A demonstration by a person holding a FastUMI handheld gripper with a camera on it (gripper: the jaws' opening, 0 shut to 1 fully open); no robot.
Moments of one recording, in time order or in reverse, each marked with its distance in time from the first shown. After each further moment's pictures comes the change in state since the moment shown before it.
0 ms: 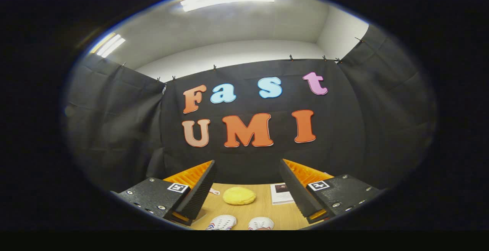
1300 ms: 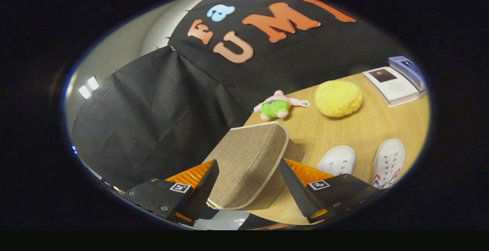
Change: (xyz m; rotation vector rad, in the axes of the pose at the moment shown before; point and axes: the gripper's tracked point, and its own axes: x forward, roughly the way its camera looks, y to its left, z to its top) arm -0.014 0.188 -0.263 0.568 0.868 0.519
